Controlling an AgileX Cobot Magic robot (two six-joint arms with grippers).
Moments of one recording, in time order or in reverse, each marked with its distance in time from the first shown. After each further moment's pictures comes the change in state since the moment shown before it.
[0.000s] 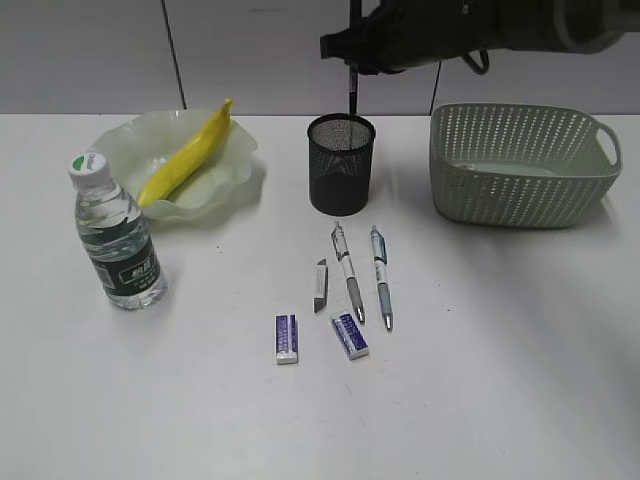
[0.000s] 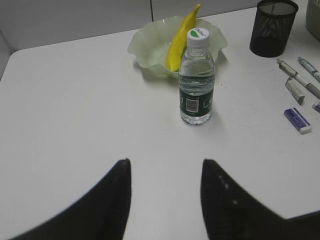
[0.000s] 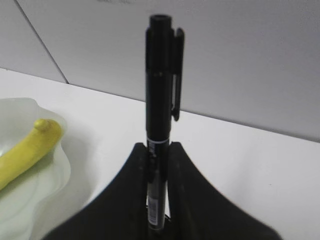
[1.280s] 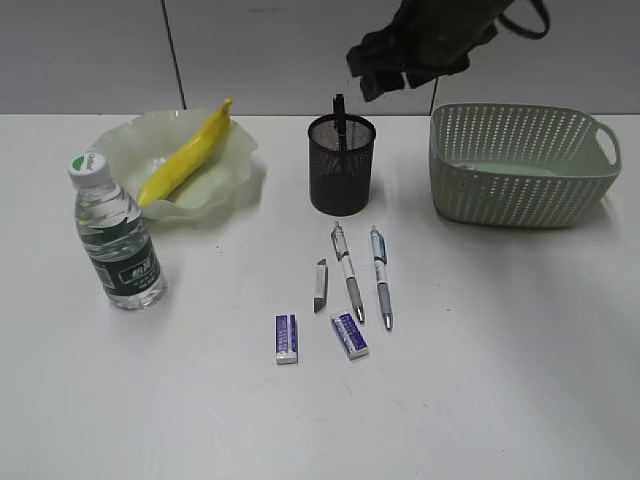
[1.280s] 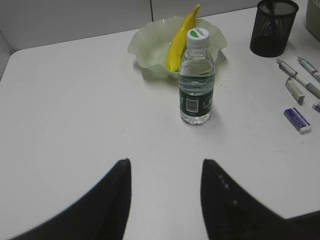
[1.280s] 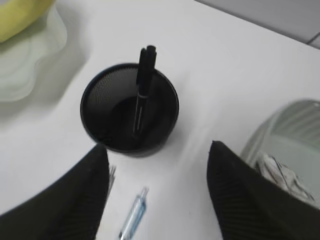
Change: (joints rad) left arm 0.000 0.000 0.000 0.000 0.000 0.000; right arm 0.025 -0.161 0.002 -0.125 0.550 -0.006
